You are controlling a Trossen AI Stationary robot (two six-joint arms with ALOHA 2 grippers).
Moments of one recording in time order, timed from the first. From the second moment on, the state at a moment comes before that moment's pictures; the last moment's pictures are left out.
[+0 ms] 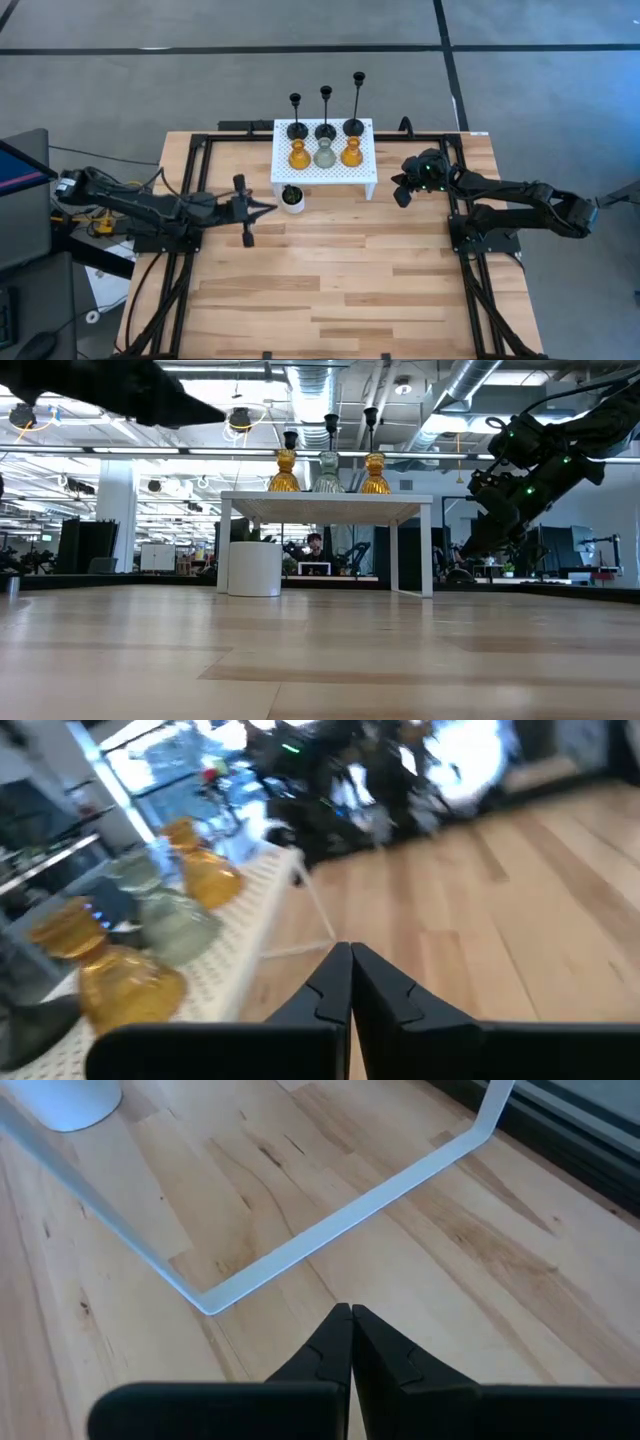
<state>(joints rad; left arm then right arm) -0.20 0.62 0.36 0.28 -0.41 0.33 -0.66 1.04 0.31 0.04 -0.11 0.02</state>
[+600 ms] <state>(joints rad) -0.30 0.42 0.36 0.07 -0.21 0.37 -0.66 0.85 0.31 0.01 -0.33 0.00</state>
